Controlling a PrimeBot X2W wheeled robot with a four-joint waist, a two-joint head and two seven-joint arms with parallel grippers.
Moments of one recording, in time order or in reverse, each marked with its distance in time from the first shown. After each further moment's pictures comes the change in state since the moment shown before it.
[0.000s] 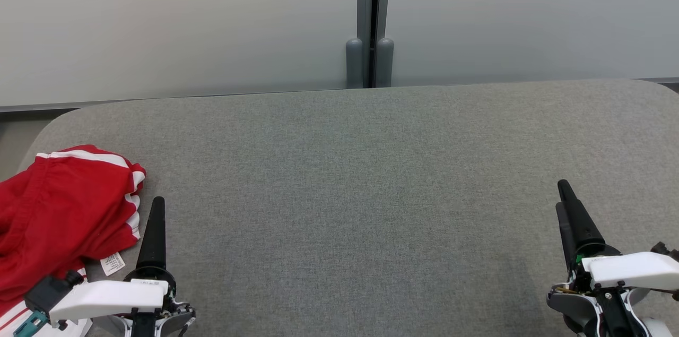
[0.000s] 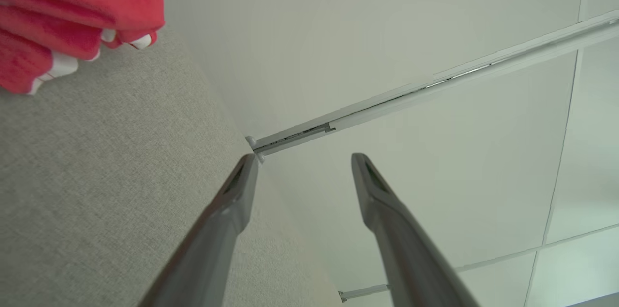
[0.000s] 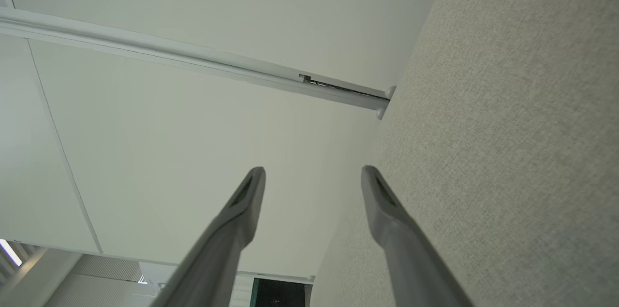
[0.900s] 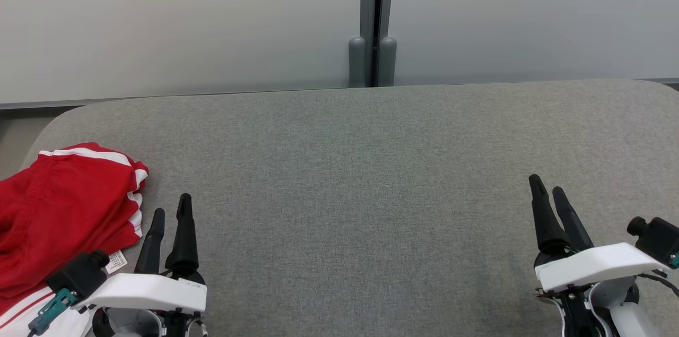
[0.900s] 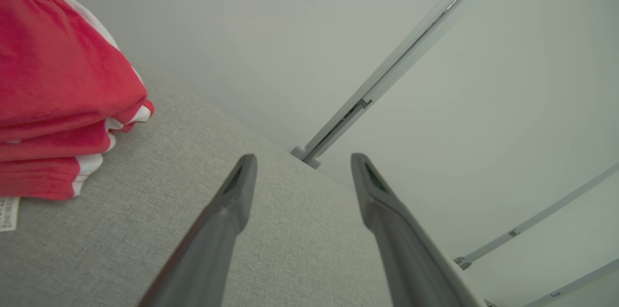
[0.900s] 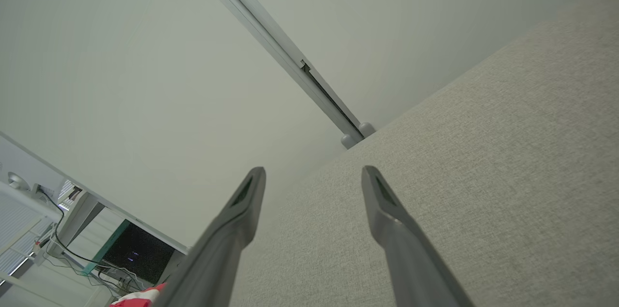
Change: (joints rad) left arm 0.000 0.005 -0.064 -0.030 0.483 0.069 -0.087; right arm -0.031 -0.018 0.084 0.022 -0.561 0.000 -0.088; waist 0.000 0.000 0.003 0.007
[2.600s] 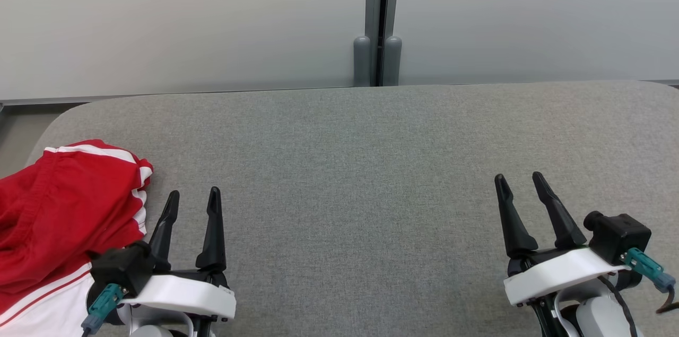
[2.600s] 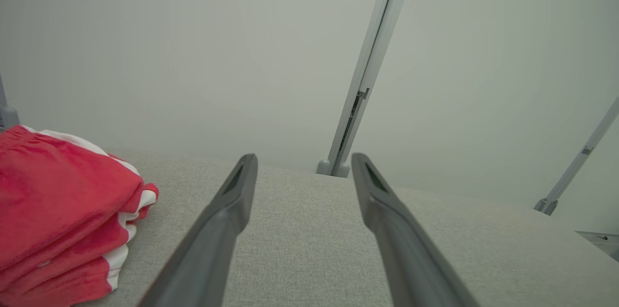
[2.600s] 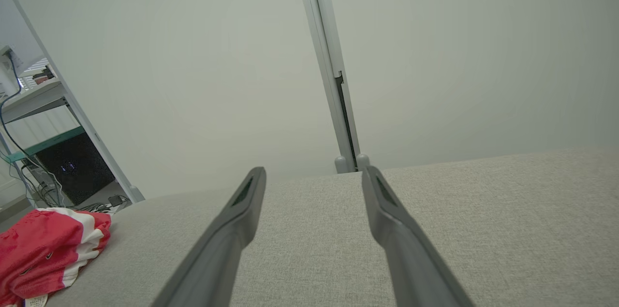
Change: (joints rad) left arm -0.009 0.005 -0.074 -0.012 0.430 0.027 -0.121; right arm -0.035 -0.032 0.112 0.023 -0.427 0.000 -0.122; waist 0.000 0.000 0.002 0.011
